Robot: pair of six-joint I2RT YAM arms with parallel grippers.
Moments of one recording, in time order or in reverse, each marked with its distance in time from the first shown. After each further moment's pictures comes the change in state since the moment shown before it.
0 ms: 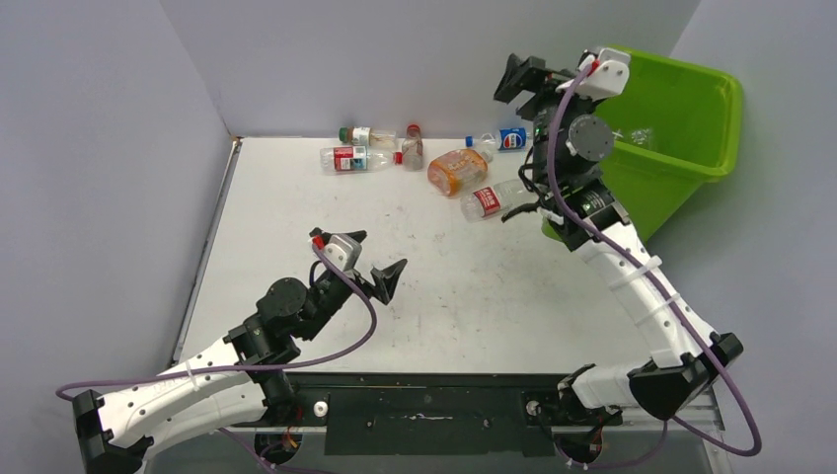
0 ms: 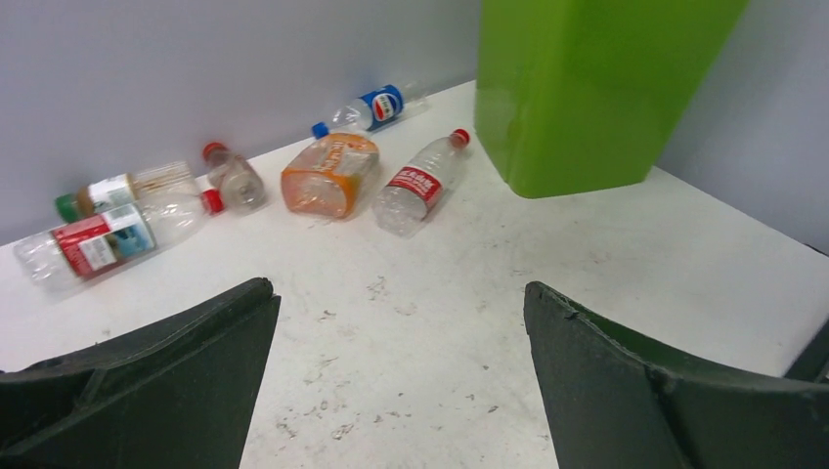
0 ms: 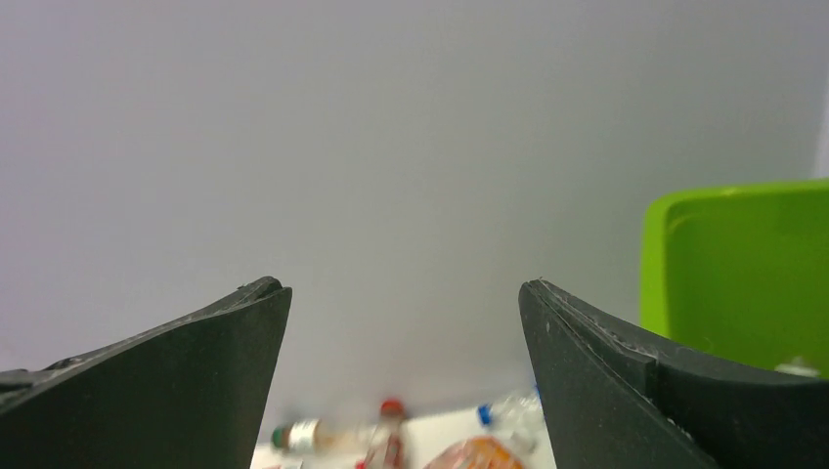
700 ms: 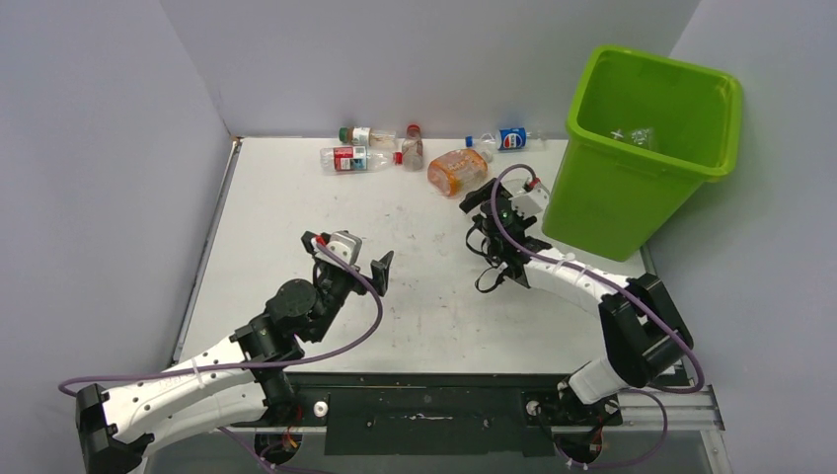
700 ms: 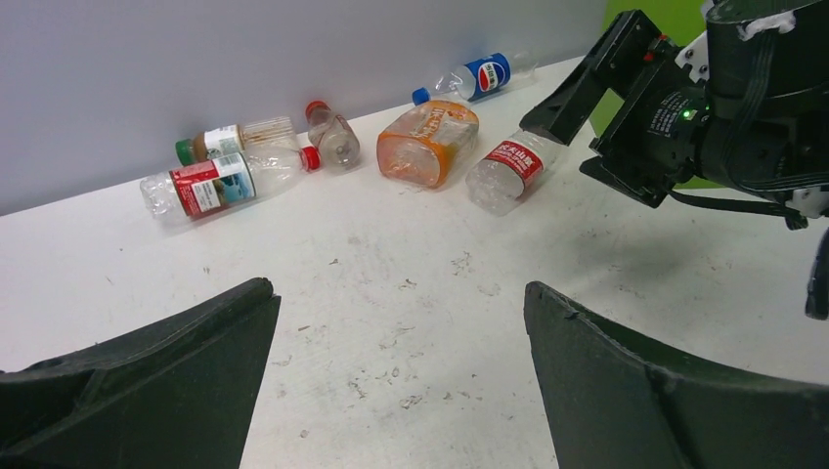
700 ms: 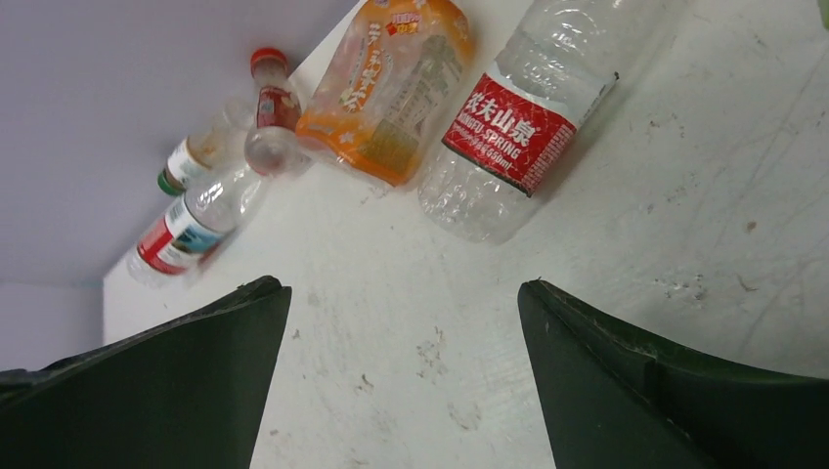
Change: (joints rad) left arm -0.017 0.023 -0.023 -0.009 -0.277 0.038; right arm 0.039 0.107 -0.764 -0.039 -0.047 0.867
